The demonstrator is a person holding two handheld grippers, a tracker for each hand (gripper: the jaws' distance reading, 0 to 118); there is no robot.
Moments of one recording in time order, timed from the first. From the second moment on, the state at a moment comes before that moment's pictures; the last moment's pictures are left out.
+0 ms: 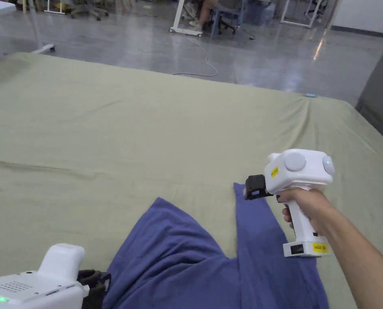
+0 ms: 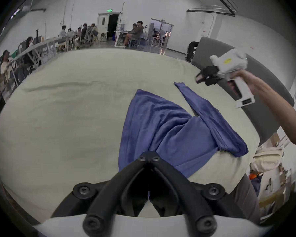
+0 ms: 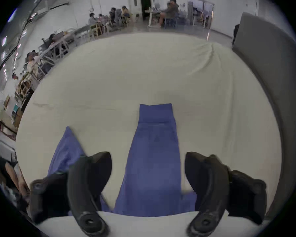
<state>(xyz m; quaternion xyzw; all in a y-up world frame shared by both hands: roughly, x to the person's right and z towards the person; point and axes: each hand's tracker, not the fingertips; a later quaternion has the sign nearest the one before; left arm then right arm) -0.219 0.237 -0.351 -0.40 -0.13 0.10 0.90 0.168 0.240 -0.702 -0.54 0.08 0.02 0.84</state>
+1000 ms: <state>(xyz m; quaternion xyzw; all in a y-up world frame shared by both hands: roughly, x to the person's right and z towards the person) -0.210 0.237 -0.339 -0.40 -0.15 0.09 0.90 0.229 0.393 -0.385 -0.40 0.19 0.07 0.89</state>
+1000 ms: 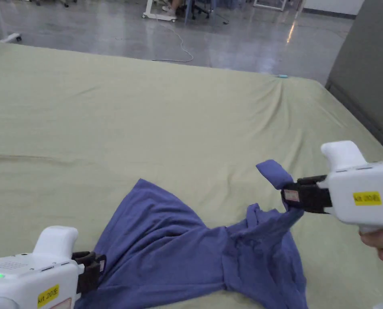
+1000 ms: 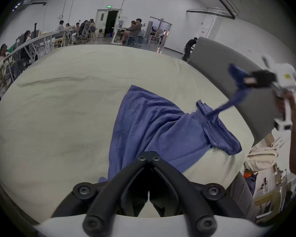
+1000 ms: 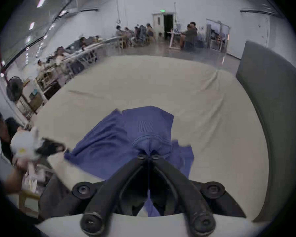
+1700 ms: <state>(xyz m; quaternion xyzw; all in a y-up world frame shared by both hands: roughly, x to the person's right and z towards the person) -0.203 0.248 -0.323 -0.39 -0.15 0.07 0.91 0.258 0.243 -0.339 -0.55 0.13 0.02 0.83</state>
